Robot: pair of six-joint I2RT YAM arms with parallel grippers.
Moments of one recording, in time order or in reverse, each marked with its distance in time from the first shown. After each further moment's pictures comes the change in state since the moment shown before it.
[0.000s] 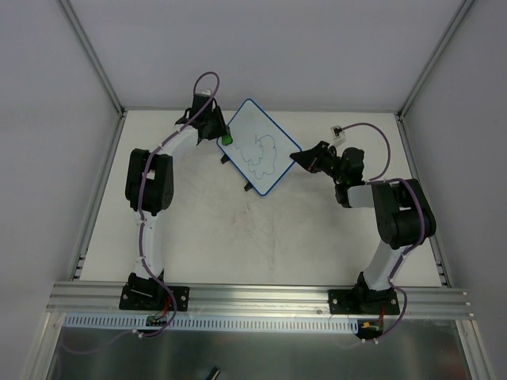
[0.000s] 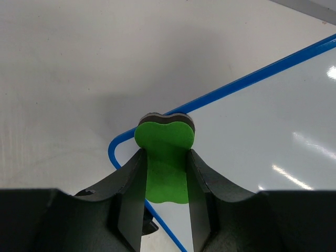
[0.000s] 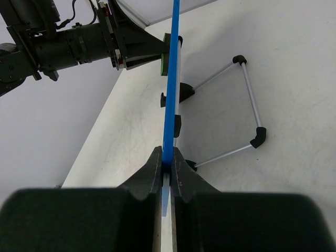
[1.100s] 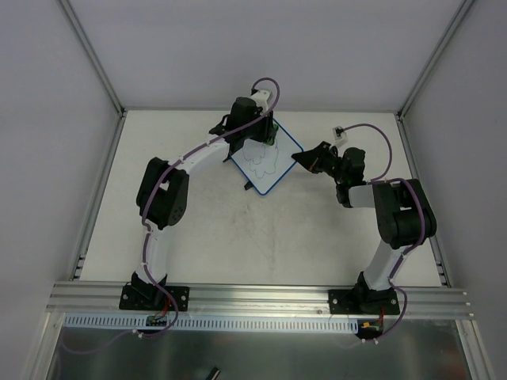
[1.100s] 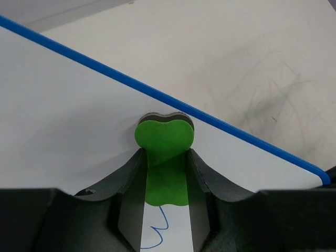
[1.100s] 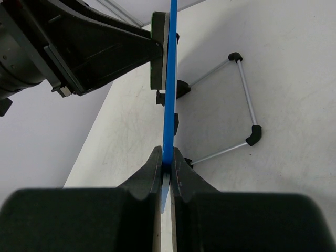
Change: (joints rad) left arm -0.281 -0.092 -0.034 0.188 0.062 0.309; right arm -0.010 0.000 -0.002 -0.023 0.008 0.008
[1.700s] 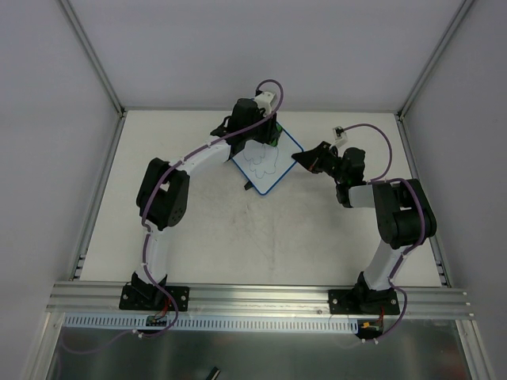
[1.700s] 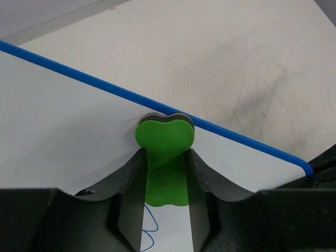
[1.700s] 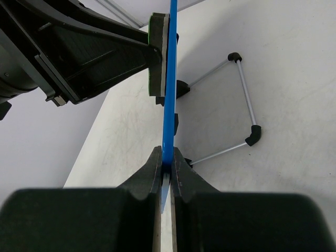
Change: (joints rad) left arm -0.015 -0.011 -0.028 0.048 0.056 0.052; right arm 0.000 0.000 0.000 0.000 0.002 0.000
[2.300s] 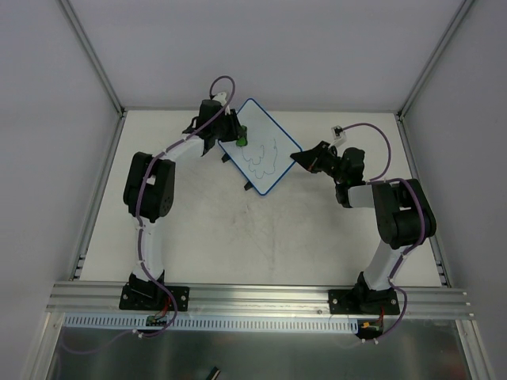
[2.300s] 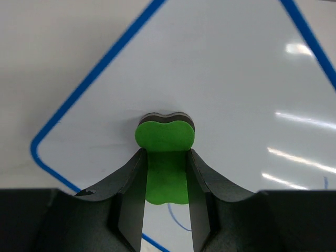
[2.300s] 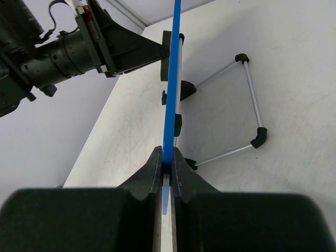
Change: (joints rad) left arm 0.206 0.002 -0.124 0.029 0.024 -0.260; right arm 0.005 0.000 0.000 0.020 -0.013 -0.002
